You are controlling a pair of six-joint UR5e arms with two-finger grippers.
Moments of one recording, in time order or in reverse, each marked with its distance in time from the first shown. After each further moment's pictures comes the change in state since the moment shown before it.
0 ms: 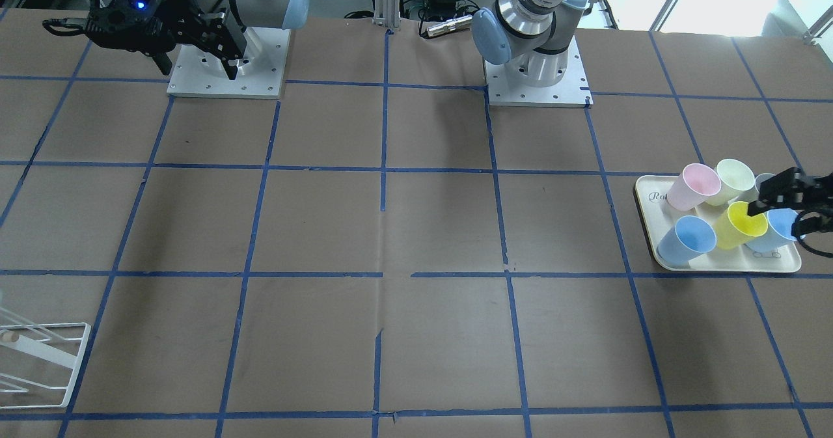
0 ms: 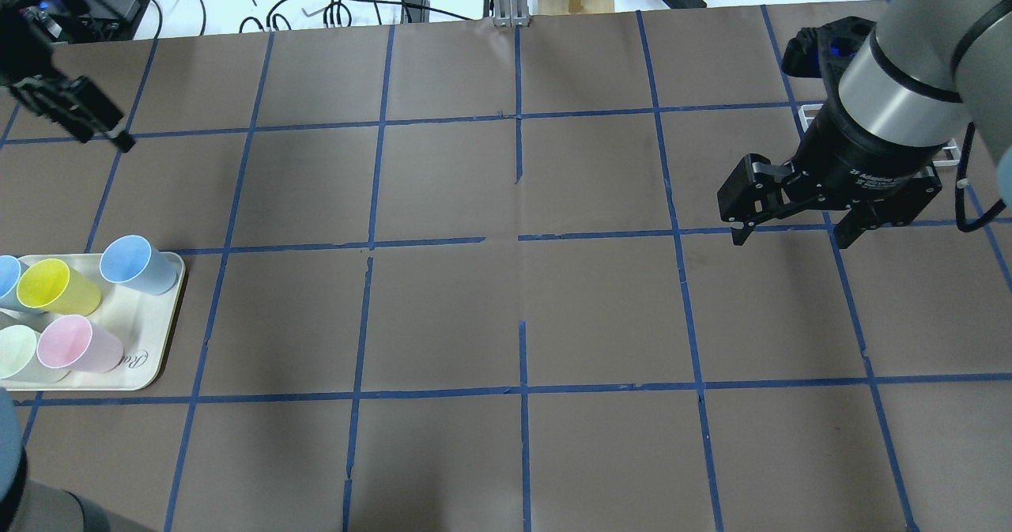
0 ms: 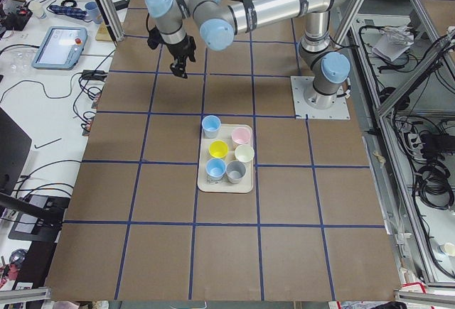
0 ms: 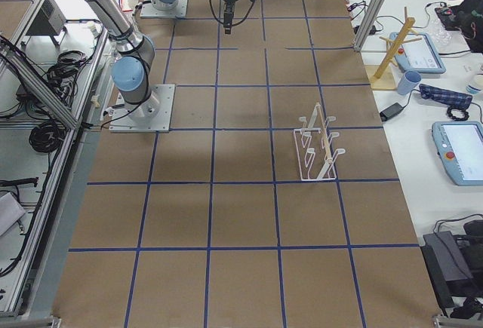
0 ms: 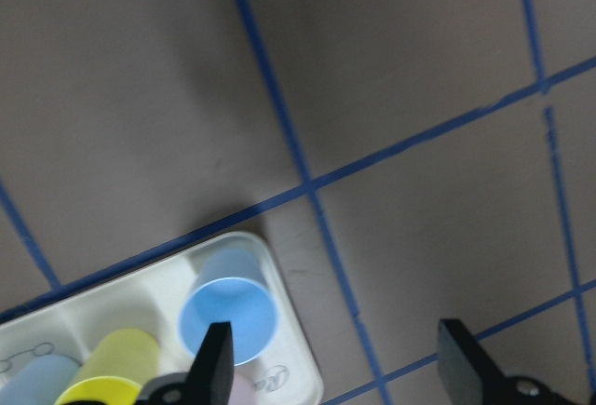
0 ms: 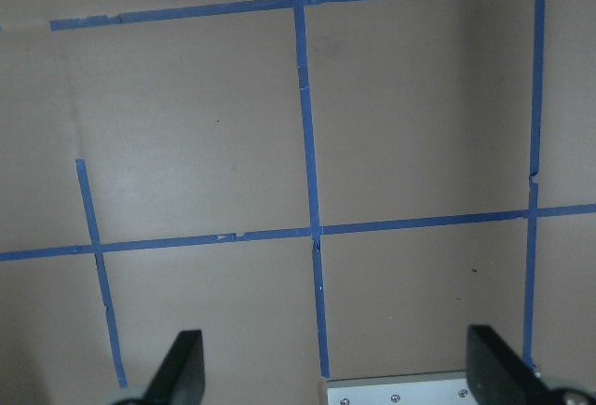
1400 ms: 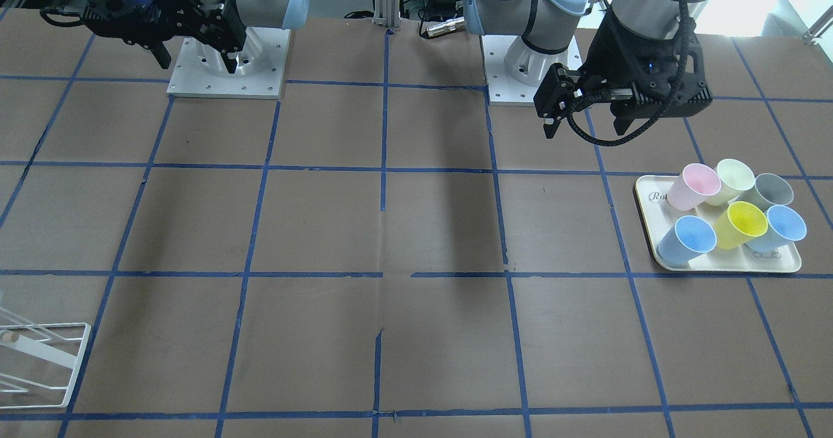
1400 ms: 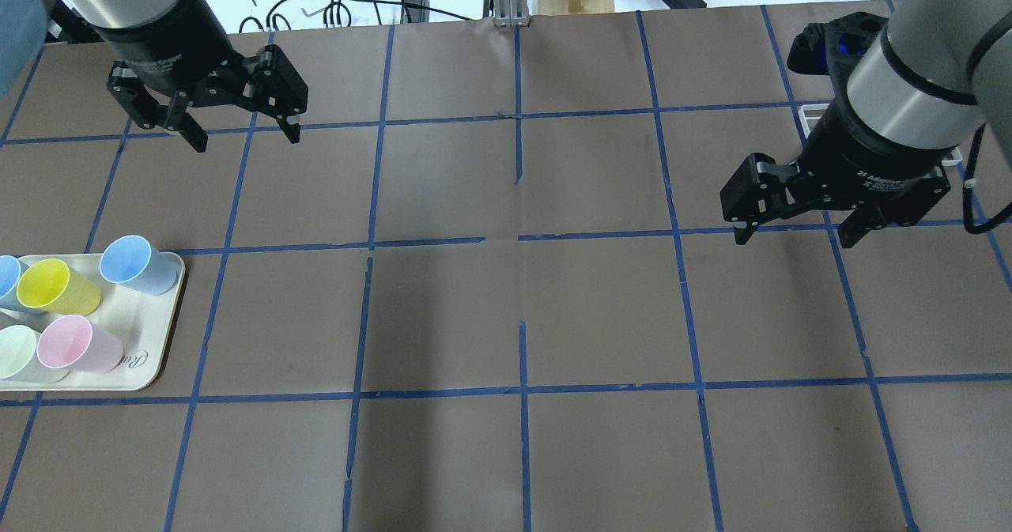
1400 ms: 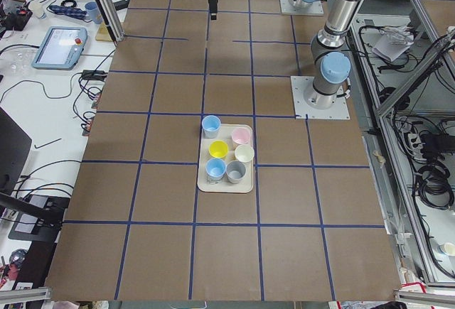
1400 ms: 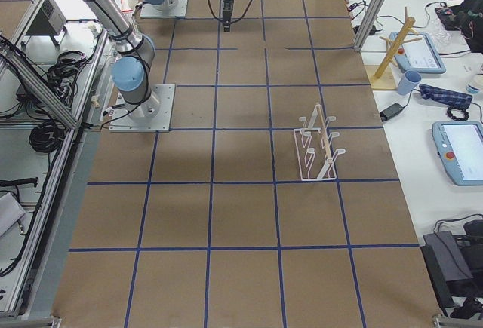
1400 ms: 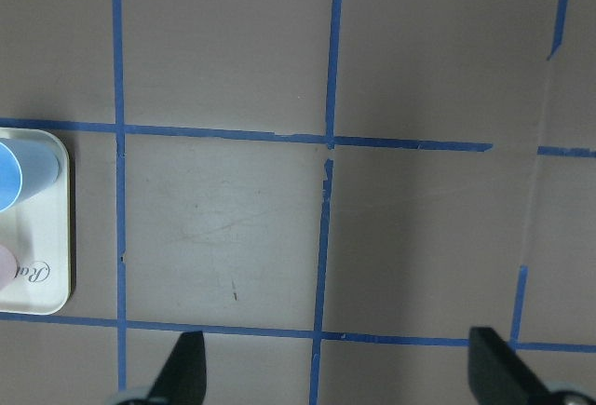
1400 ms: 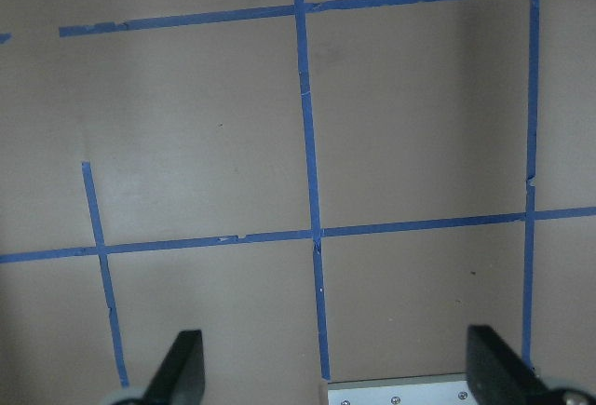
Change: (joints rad) left arm -0.268 0.243 -0.122 0.018 0.090 -0.671; right arm 0.000 -0.021 -0.002 0.000 0.001 -0.001
